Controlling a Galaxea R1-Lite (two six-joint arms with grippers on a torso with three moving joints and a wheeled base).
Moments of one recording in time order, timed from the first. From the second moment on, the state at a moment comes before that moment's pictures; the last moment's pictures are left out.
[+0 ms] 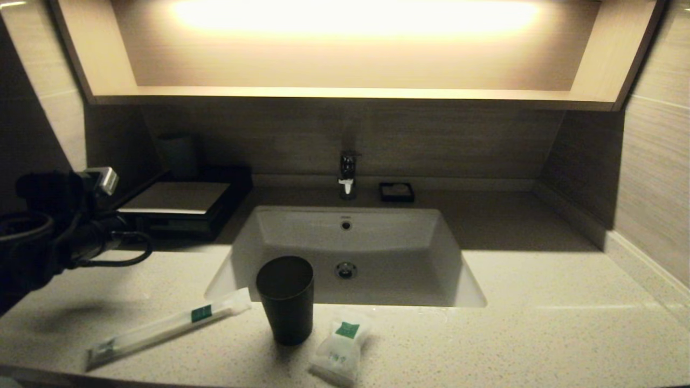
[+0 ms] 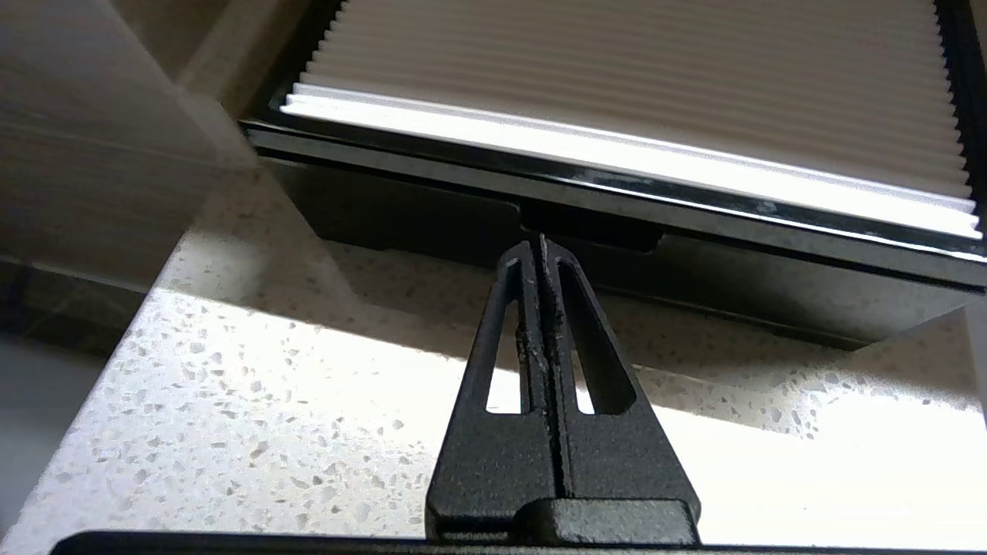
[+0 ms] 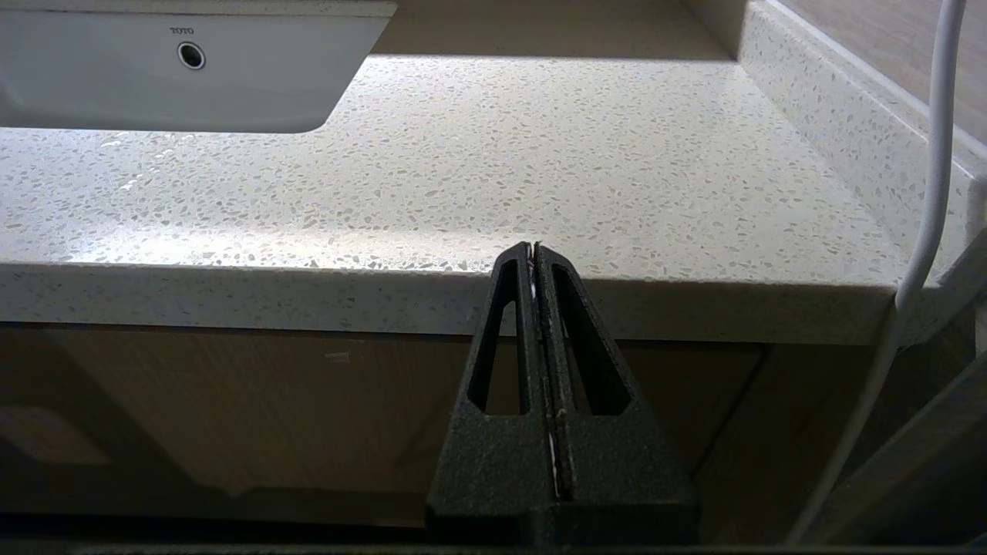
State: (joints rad) left arm 0.22 1.86 -0.86 -0.61 -0.04 0.05; right arm 0.00 0.00 0.00 0.00 0.00 -0.01
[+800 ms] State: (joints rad) left arm 0.22 1.90 -0.86 -0.63 -0.08 0.05; right arm 0.00 0.00 0.00 0.00 0.00 -0.01
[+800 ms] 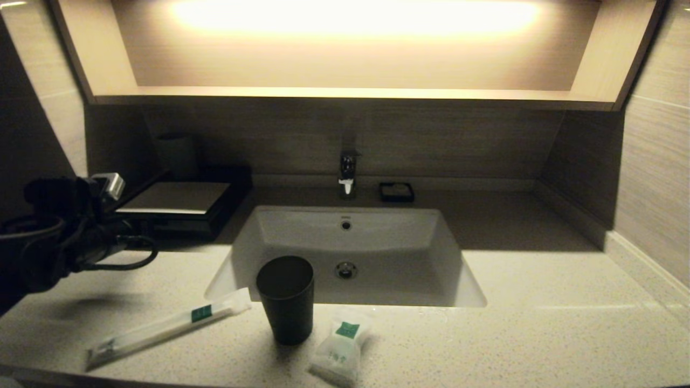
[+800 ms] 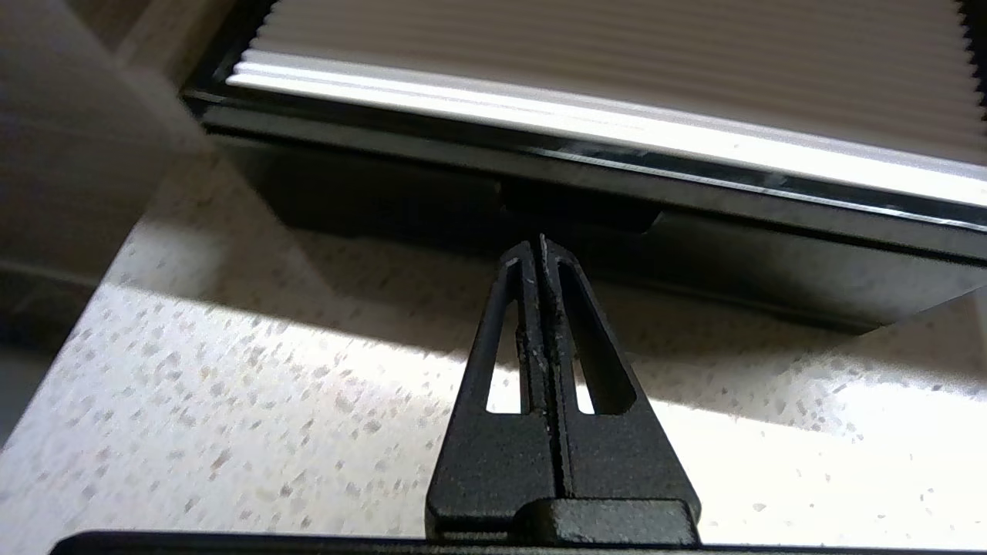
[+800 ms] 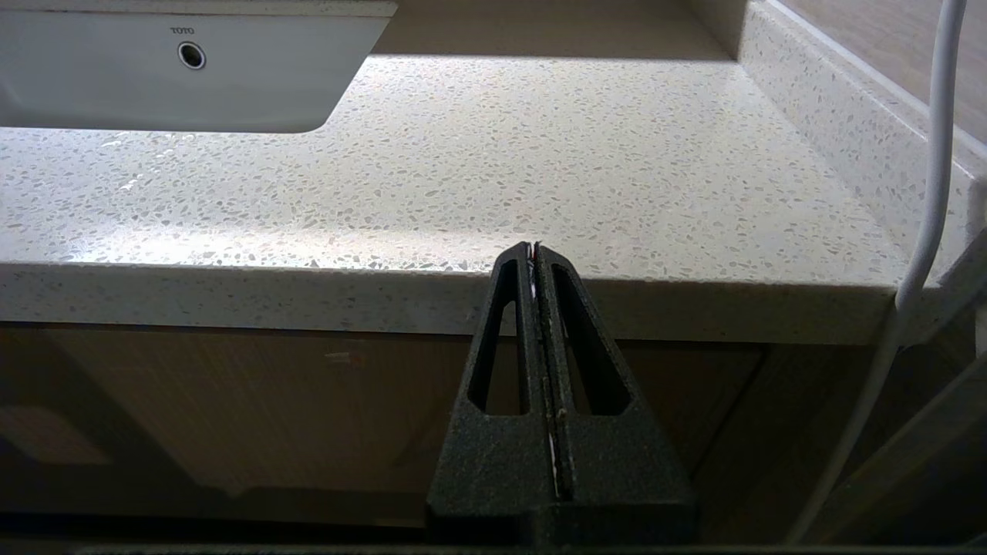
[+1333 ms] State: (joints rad) left arm 0.22 1.94 -0.85 -0.69 -0.08 0.05; right arm 0.00 0.00 0.00 0.00 0.00 -0.01
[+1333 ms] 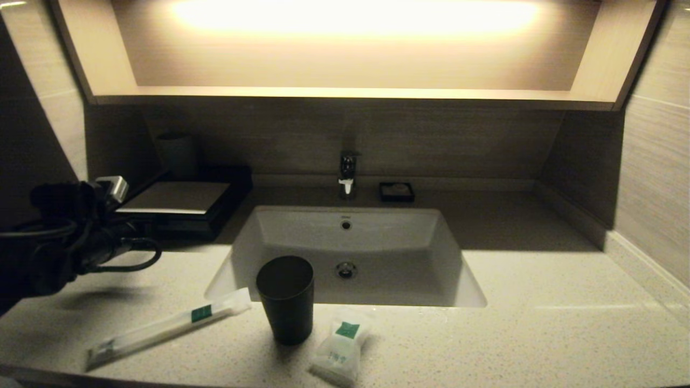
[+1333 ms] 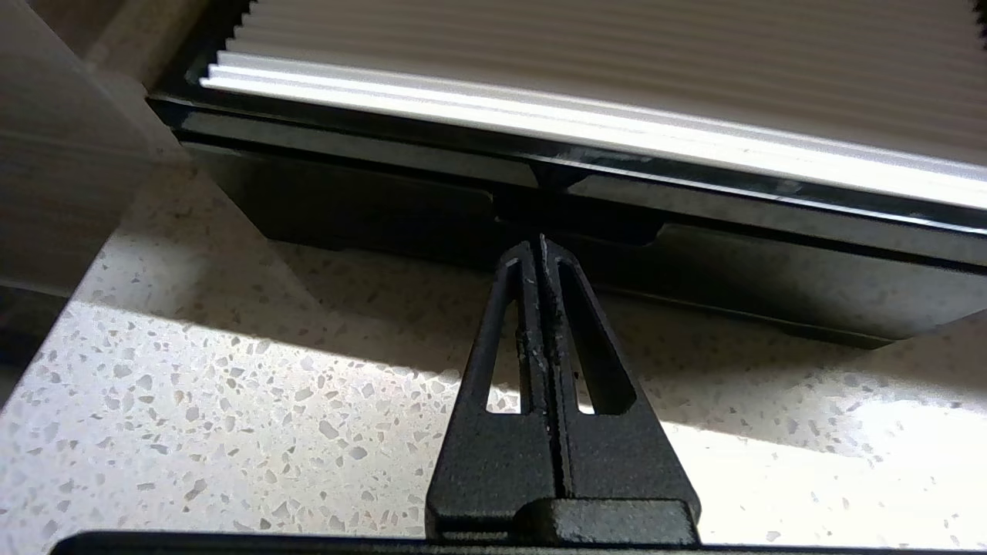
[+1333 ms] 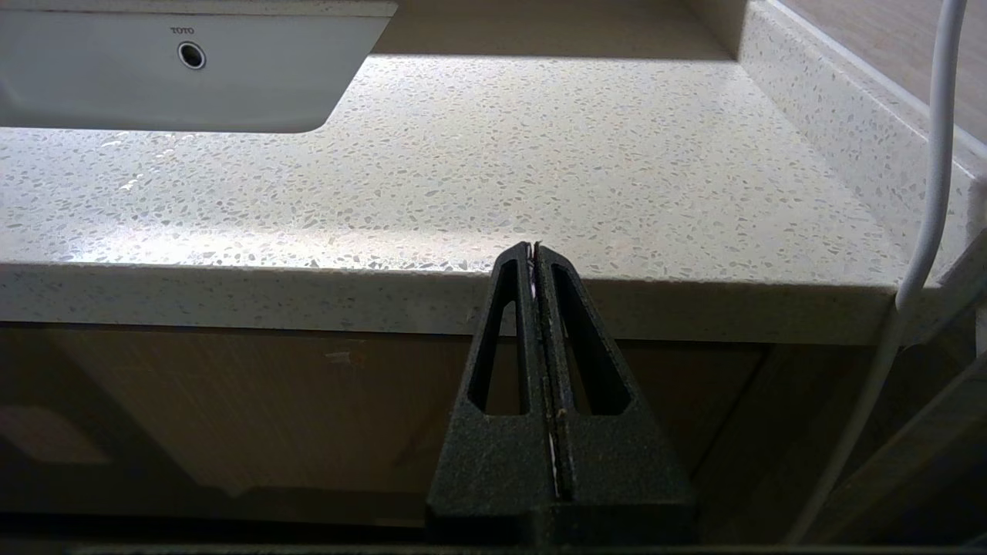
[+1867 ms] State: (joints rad) left arm 0.22 1.96 -0.84 -0.76 -0.11 0.04; right arm 0.00 0.00 0.00 0.00 0.00 -0.01
